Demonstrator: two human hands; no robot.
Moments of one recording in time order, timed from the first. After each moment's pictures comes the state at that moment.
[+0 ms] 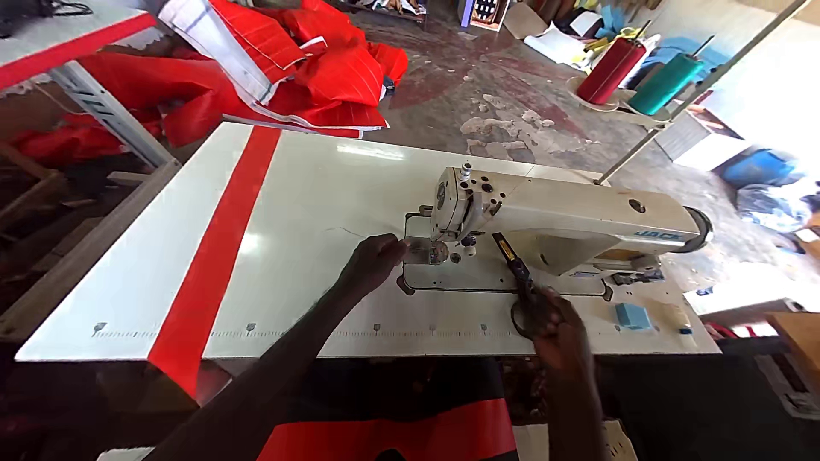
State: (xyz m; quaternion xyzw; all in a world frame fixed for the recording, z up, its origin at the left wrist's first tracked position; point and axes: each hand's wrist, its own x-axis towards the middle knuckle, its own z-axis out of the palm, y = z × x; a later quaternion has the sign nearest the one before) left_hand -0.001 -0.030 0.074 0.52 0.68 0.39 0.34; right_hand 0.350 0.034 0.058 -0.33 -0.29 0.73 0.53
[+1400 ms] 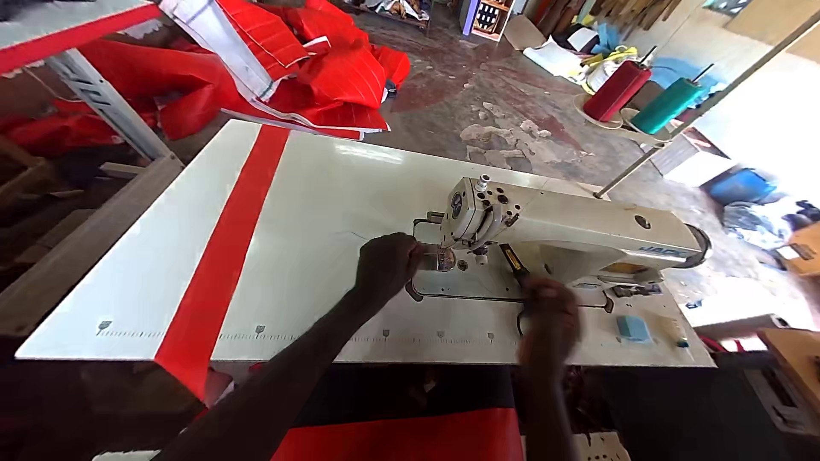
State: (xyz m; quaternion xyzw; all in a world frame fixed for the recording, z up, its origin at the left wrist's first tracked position) left_hand 0.006 -0.028 0.081 0.62 0.73 0.29 0.03; right_hand 0.285 0.014 0.075 -0.39 -0.57 0.38 0.62
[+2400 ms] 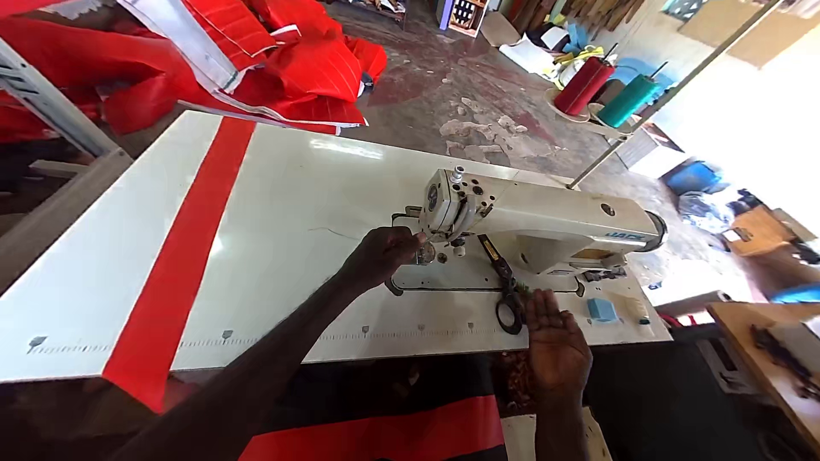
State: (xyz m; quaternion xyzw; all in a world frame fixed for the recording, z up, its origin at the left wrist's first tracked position) left_hand 0.007 -0.015 0.094 0.61 0.55 0.46 0.35; right_hand 0.371 0.012 0.045 -0.27 -0.24 0.63 0.69
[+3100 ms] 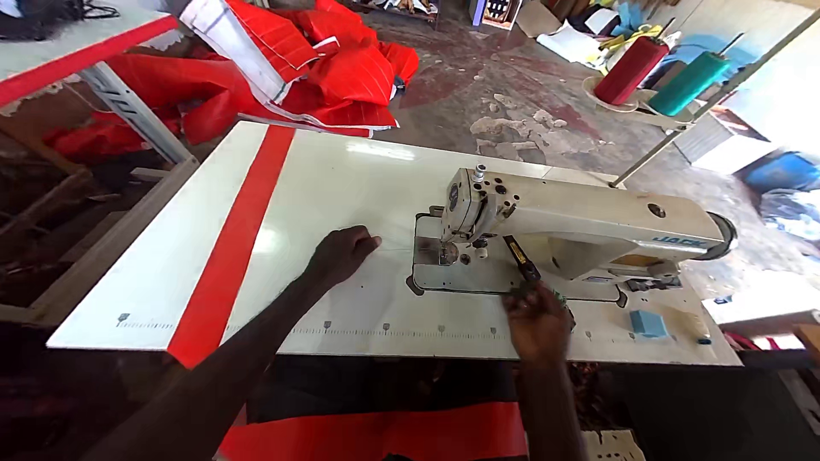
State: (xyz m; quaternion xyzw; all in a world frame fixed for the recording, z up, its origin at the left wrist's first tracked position) left_hand -0.075 -0.047 0.059 0.57 0.76 0.26 0.20; right_hand 0.293 0.028 0.054 -0.32 -0.24 0.70 0.59
